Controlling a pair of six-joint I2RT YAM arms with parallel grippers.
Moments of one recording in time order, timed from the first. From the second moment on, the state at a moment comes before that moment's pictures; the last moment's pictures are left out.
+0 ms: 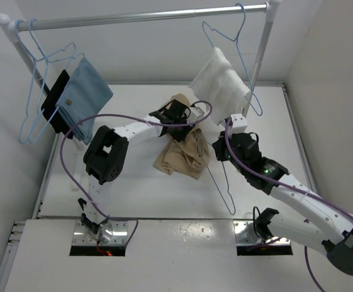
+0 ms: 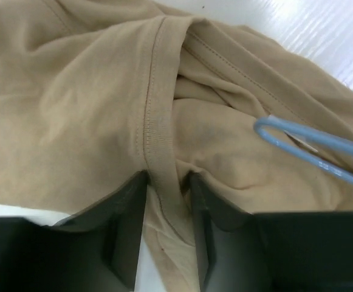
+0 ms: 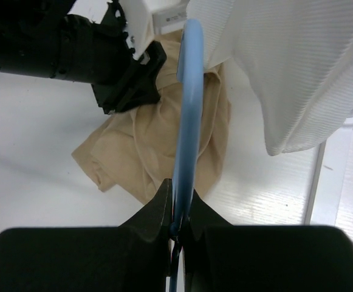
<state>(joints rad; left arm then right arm) -0.62 2.04 1.54 -0.37 0.11 0.22 0.70 0.94 0.72 -0.23 0.32 0.35</state>
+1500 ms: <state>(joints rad) -0.58 1.91 1.43 -0.49 0.11 0.29 0.70 1.03 0.66 -0.10 0.13 0.34</state>
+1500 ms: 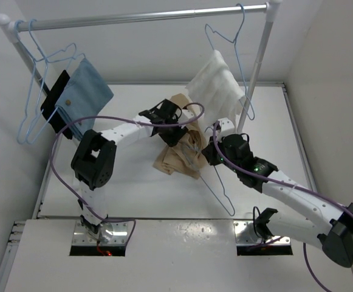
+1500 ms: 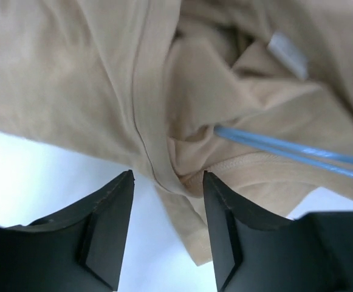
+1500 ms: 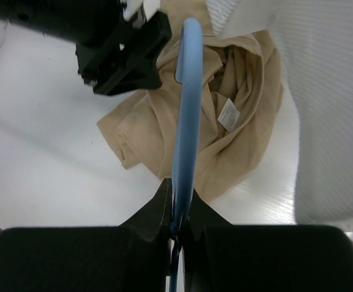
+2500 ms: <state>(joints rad) -0.58 2.11 1.65 -0.45 0.13 0.29 0.70 1.01 0.63 -0.13 0.13 0.36</state>
